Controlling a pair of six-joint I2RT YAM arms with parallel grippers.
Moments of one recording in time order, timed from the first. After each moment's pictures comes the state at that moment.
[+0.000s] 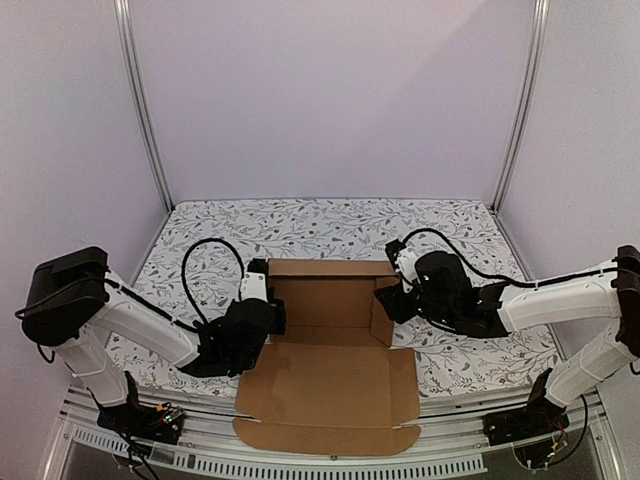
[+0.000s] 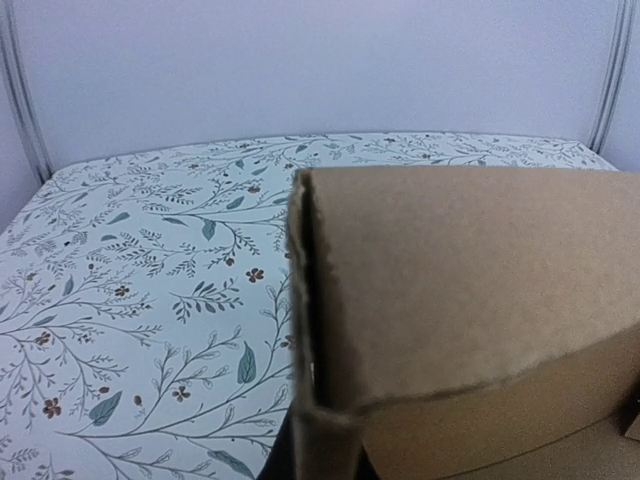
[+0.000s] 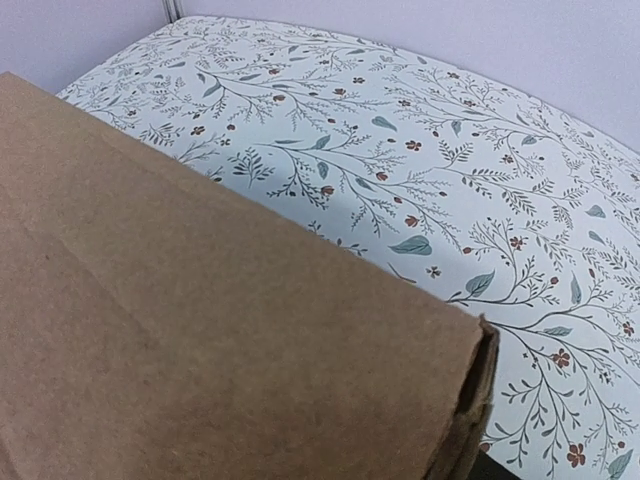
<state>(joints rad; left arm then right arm) -1.13 1.65 0.55 0.69 -0.97 -0.38 0.92 1.44 0.68 0.21 0.30 0.16</state>
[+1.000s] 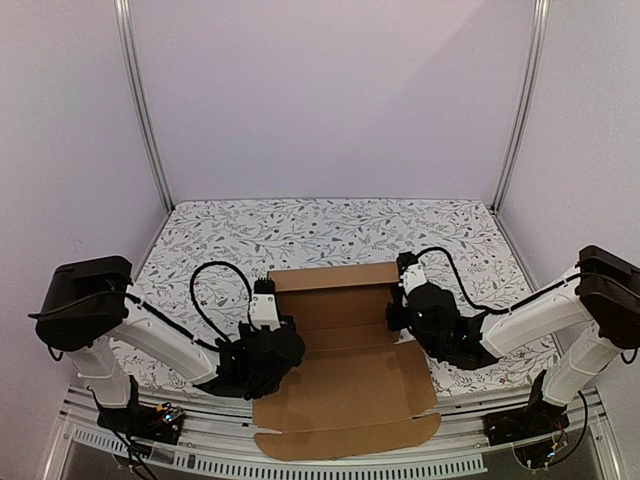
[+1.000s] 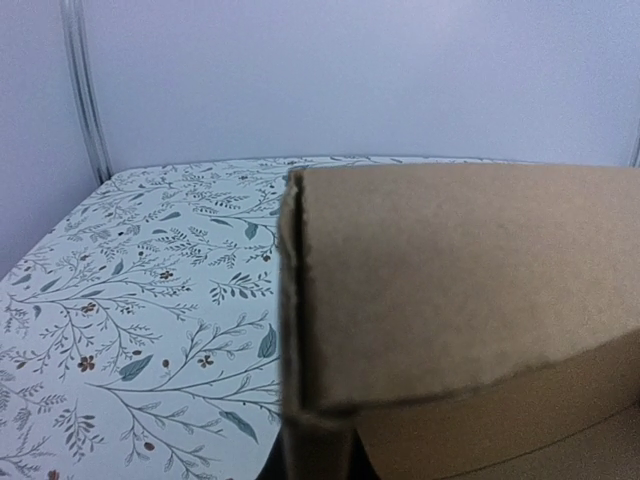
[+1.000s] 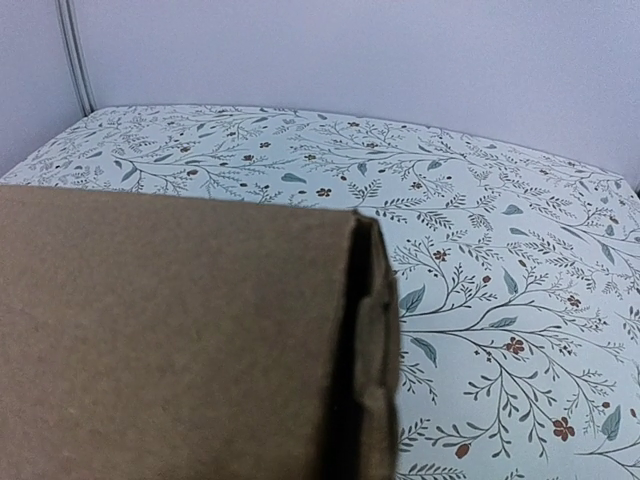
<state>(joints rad) -1.31 1.77 0.63 0.61 -1.31 -0.50 1.05 1.58 0.54 0.63 0.70 0.24</state>
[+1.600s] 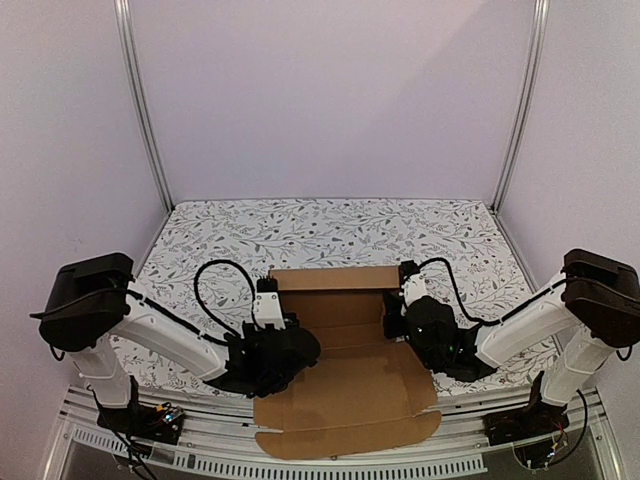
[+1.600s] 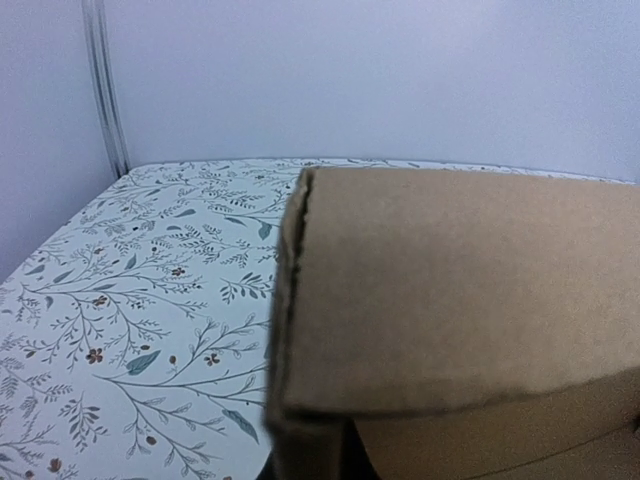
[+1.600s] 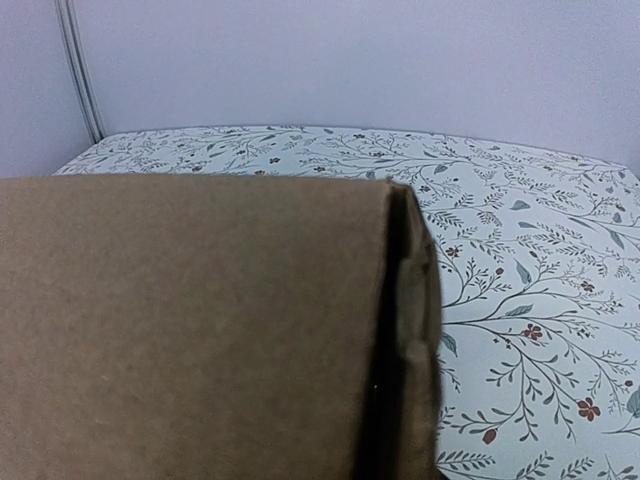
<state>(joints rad) -1.31 1.80 0.73 0.37 -1.37 -0.67 1.11 1.65 0.50 0.79 0.78 0.29</state>
